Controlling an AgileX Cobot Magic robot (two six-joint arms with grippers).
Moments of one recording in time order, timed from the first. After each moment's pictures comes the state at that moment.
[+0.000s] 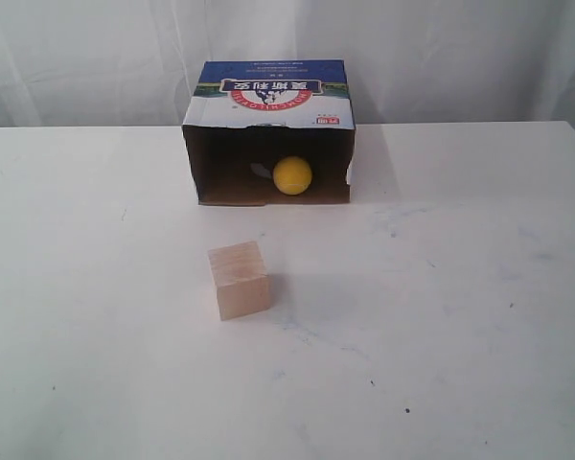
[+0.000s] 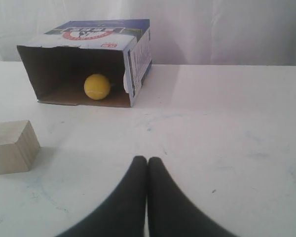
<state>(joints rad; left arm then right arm) -0.02 0.00 0.02 -0.13 0.39 0.21 0.28 0.28 -0.10 -0.21 0.12 0.33</state>
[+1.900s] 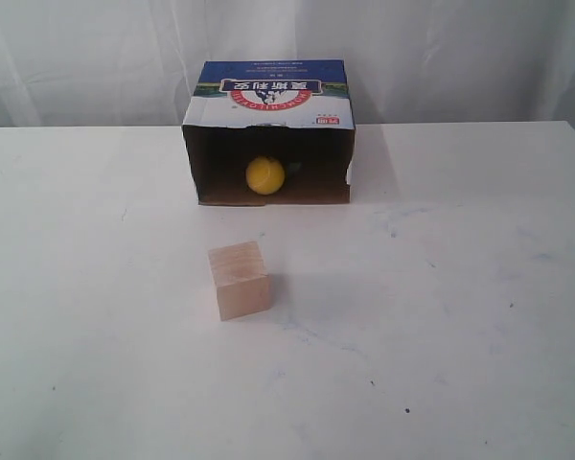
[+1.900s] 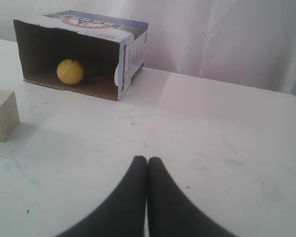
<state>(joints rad) -0.02 0.00 0.02 -0.13 0.39 0.21 0.26 0.05 -0.01 -0.11 0.21 0.03</state>
